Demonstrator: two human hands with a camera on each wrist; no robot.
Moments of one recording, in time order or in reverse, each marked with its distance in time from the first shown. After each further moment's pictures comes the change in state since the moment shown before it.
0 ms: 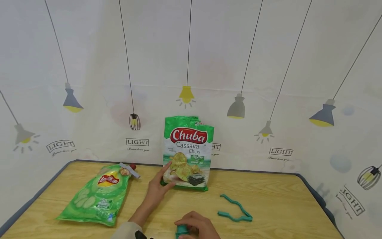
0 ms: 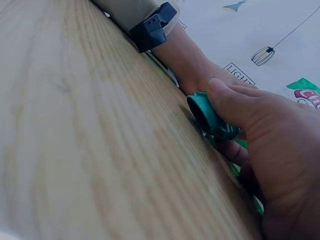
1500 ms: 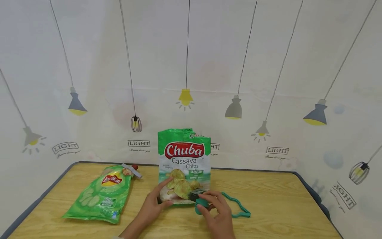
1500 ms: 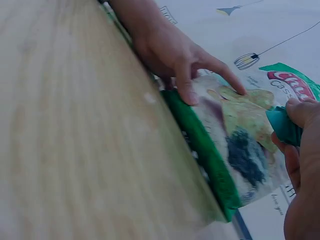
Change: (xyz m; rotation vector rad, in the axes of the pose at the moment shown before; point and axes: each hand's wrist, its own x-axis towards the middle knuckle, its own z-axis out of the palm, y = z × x) left_hand -0.045 0.020 -0.018 -0.046 -0.154 0.159; right_hand 0.005 -0.036 -0.028 -0.266 0.574 0.128
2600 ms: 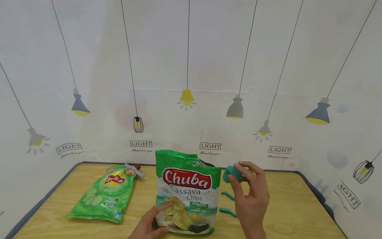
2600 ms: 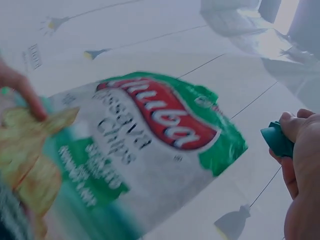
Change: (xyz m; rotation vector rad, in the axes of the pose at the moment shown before) left_hand -0.058 0.036 -0.016 -0.056 -0.220 0.040; right_hand 0.074 -0.087 -0.064 0.101 0.441 -0.410
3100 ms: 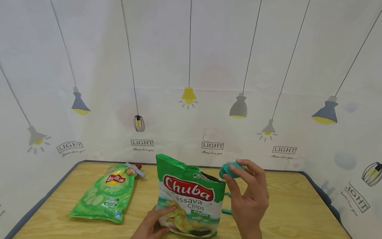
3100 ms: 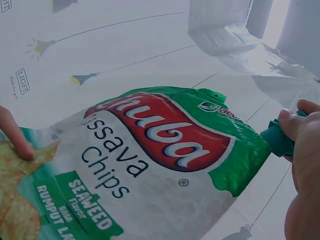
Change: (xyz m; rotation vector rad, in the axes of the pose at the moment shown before) left_hand 0.002 -0.002 0.002 0.044 -0.020 0.036; right_hand 0.013 -0.009 0.028 0.264 0.127 -0.098
